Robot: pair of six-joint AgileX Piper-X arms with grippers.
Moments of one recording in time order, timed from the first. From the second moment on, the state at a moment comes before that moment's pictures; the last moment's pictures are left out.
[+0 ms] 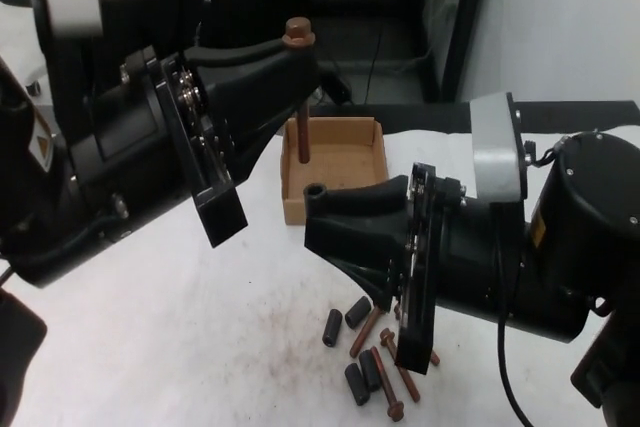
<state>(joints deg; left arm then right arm) -29.7 55.4 -28.6 -36.5 34.8 -20.6 39.4 71.8 -28.1 -41.1 -33.4 13.3</state>
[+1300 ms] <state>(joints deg) -29.7 57.9 -28.3 -37.3 35.3 -22.3 40.6 71.8 -28.1 -42.0 -31.2 10.7</state>
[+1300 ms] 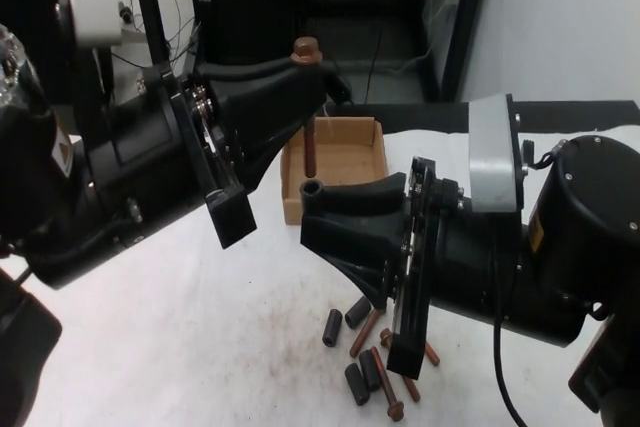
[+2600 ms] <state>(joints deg) -29.8 57.9 -28.2 -36.0 37.2 -19.3 40.6 71.8 -28.4 -49.1 -29.9 15.6</state>
